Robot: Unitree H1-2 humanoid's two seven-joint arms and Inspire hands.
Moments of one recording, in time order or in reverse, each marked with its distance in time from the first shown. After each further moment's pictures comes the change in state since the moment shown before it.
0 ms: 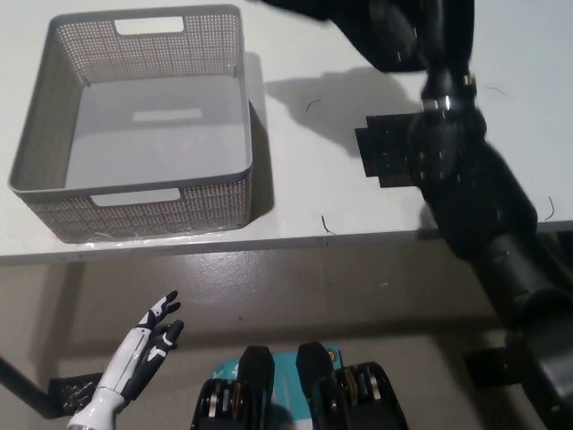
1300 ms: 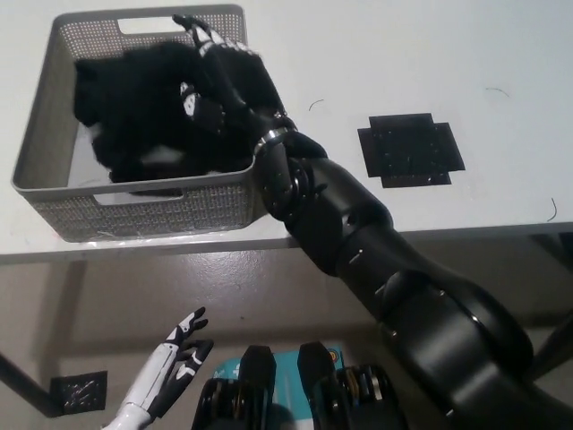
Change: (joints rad) left_arm 0.038 -0.045 -0.042 -0.037 0.064 0.016 0.003; right_arm -0.182 0.279 0.147 0.504 0.036 0.179 0.340
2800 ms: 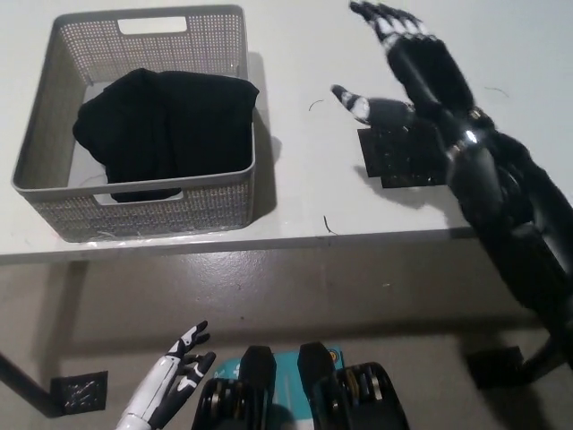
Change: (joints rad) left_arm 0.020 0.010 -0.014 0.009 0.002 0.005 -0.012; right_arm 0.491 -0.487 0.009 -1.020 -0.039 0.185 0.300
